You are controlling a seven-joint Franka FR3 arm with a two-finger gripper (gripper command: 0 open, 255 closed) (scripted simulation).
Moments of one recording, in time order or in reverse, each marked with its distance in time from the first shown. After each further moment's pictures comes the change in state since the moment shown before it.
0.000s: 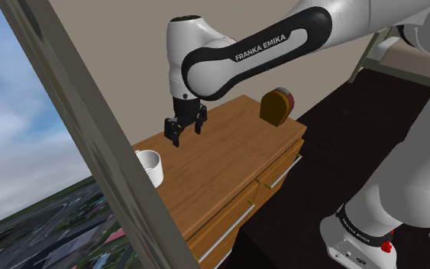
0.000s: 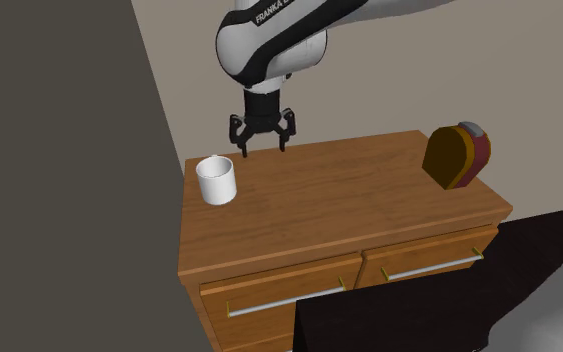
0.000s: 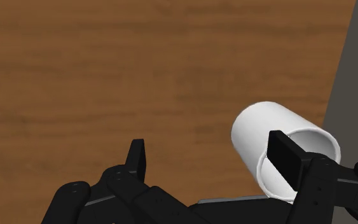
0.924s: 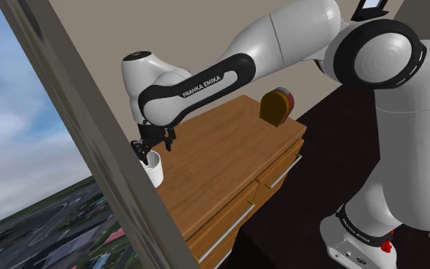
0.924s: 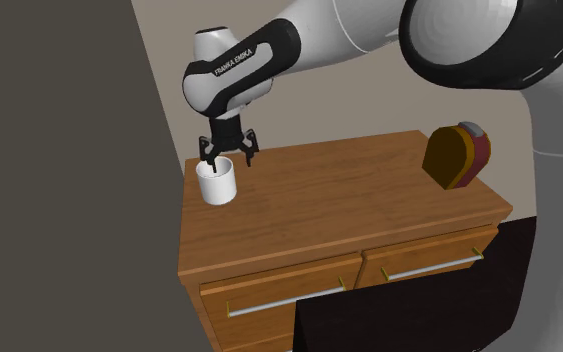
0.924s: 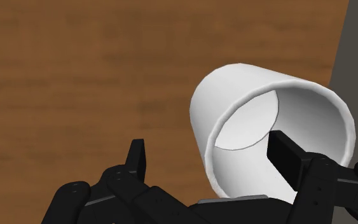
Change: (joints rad) arm 0.150 0.424 -0.032 0.382 -0.177 -0.022 0.166
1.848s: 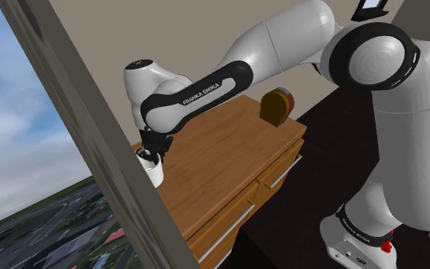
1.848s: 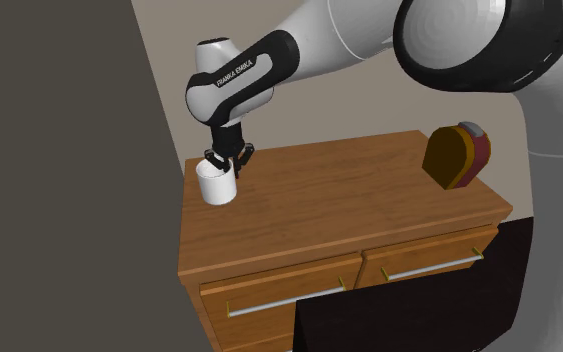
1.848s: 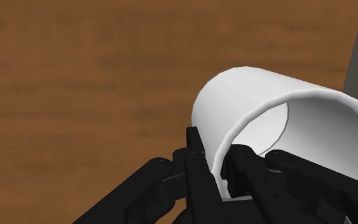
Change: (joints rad) arm 0.003 0.020 -0.006 -0.020 -0.010 0.040 0.007
